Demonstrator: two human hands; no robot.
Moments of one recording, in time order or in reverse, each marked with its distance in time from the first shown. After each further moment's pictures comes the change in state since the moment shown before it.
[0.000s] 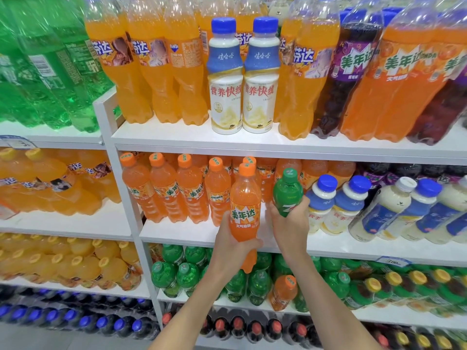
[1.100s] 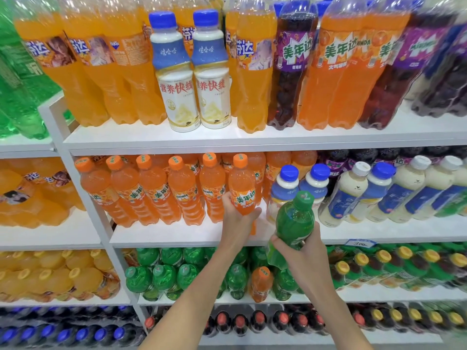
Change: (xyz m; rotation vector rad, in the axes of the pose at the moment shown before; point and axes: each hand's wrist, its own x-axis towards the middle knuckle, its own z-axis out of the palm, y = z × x) left_hand 0.058 -0.013 0.091 0.012 0.031 0.058; right_hand -0.045 0.018 -0.123 0.046 -0.187 0.062
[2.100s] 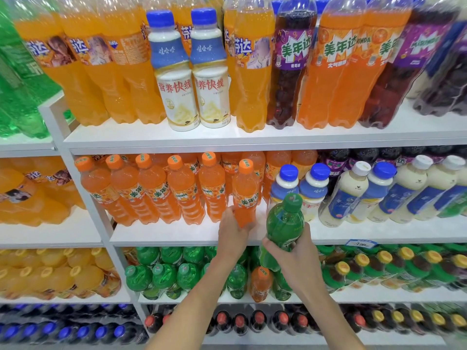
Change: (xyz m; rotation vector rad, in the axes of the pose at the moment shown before) left_hand 0.004 -0.048 -0.004 0.342 0.027 -0.006; right_hand -0.005 -0.003 0.008 -0.045 -0.070 0.028
